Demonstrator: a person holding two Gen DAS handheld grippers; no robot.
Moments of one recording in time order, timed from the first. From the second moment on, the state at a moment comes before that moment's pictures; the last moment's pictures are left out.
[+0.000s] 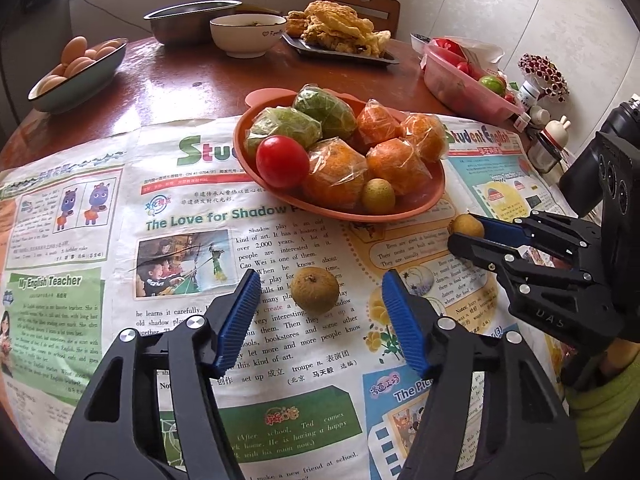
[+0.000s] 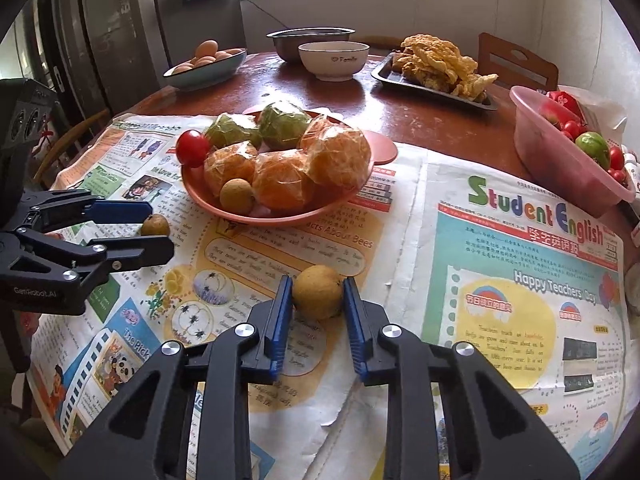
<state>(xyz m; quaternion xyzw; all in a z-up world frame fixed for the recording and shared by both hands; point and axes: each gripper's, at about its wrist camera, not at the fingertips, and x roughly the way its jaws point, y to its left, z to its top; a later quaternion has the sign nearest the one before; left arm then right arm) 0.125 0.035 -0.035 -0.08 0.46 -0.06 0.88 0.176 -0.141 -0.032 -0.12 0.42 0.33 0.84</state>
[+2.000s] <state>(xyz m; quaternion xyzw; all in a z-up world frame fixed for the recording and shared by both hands) 0.149 0.029 0.010 -0.05 0.43 -0.09 0.90 0.174 -0.129 0.021 -0.10 0.38 0.38 0.84</state>
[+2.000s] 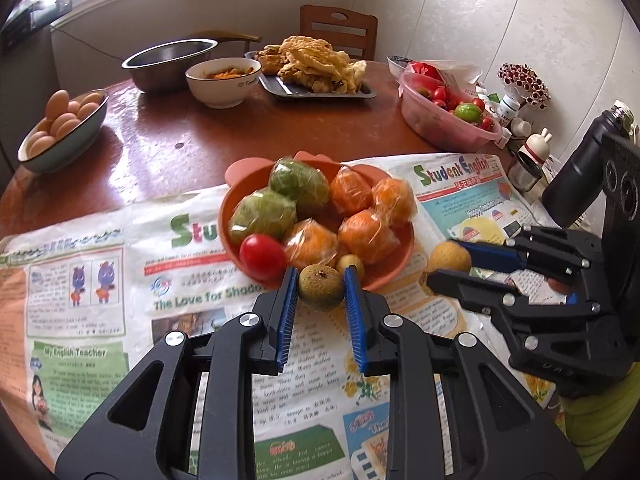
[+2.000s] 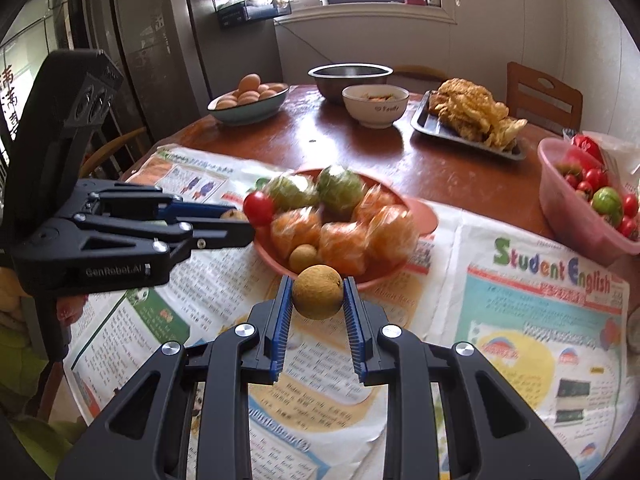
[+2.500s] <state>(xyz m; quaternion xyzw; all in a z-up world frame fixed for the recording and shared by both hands) 0.177 0.011 -0.003 -0.05 0.44 -0.11 0.89 0.239 -0.133 0.036 -0.09 0.37 0.36 0.85</state>
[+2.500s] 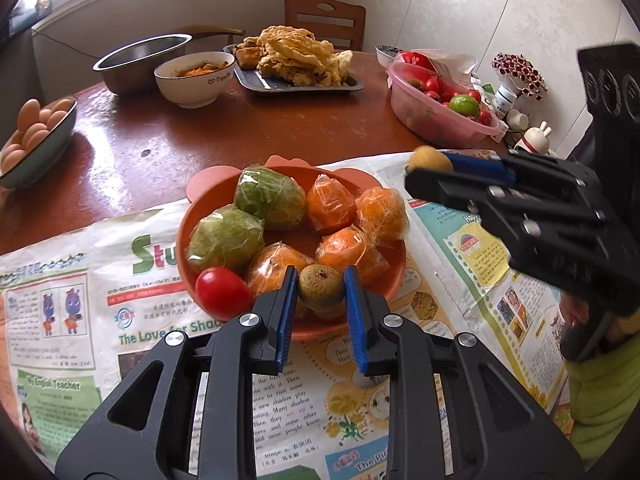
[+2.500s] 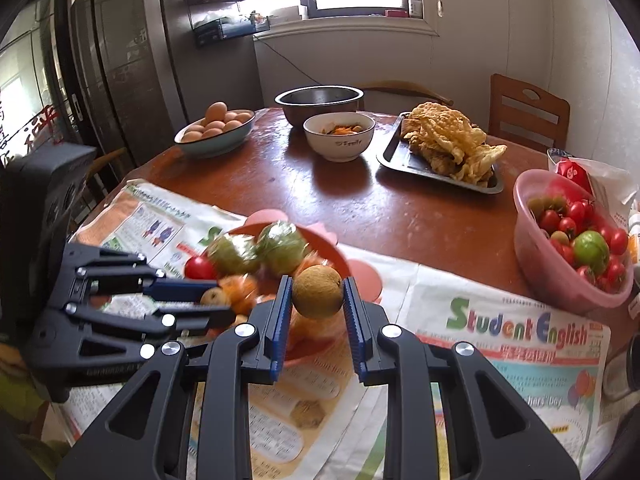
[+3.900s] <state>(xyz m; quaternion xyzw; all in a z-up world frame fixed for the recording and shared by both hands) 0.185 0.008 -0.006 -0.06 0.44 -0.13 0.89 0.298 -0.073 -0.003 -0.11 0.42 0.38 0.82</state>
